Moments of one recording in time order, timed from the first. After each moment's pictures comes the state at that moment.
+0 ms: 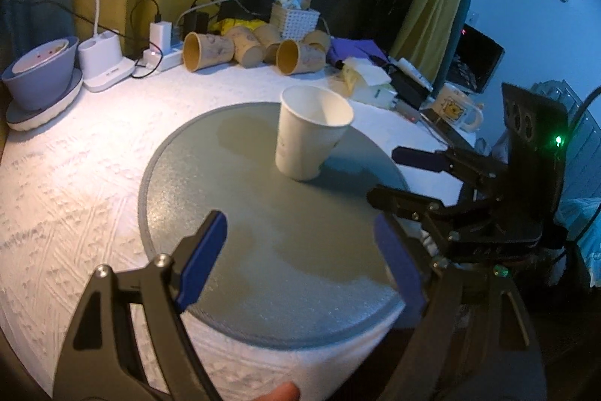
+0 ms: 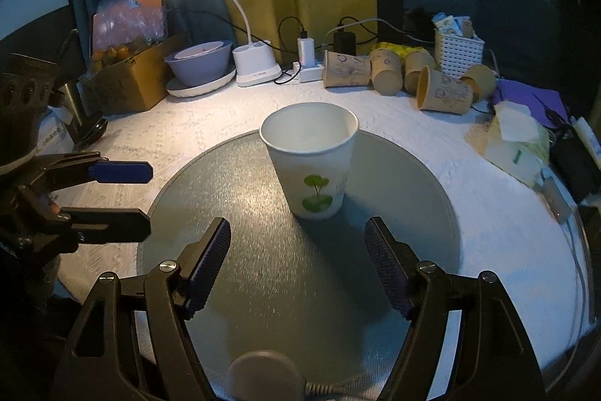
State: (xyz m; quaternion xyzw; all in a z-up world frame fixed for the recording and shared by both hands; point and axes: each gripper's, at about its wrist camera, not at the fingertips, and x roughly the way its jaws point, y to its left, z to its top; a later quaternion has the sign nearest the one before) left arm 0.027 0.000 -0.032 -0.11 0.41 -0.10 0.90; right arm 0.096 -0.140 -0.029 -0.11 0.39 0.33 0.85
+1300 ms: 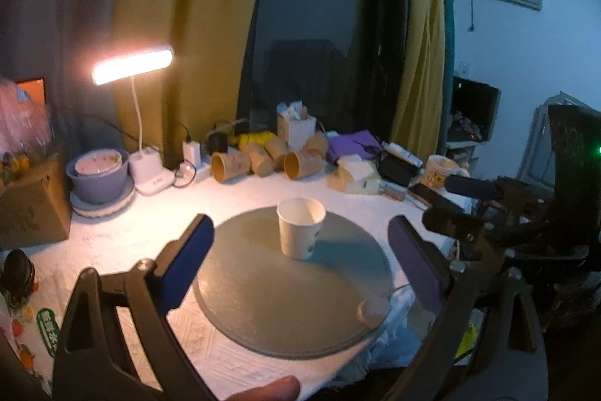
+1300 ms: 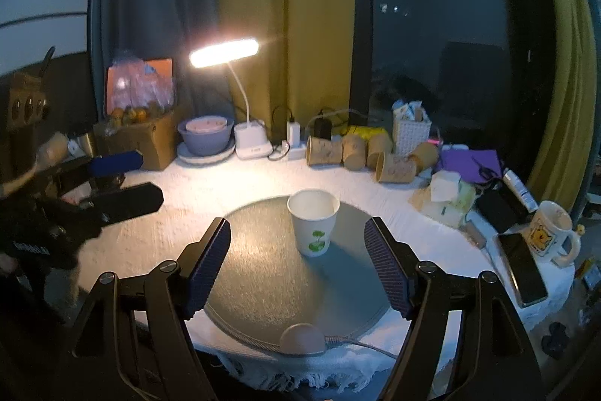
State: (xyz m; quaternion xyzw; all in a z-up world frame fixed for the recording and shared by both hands) left arm -0.061 0.000 0.073 -0.09 0.21 -0.10 0.97; right arm -0.004 -0.160 0.092 -0.10 0.27 0.28 0.91
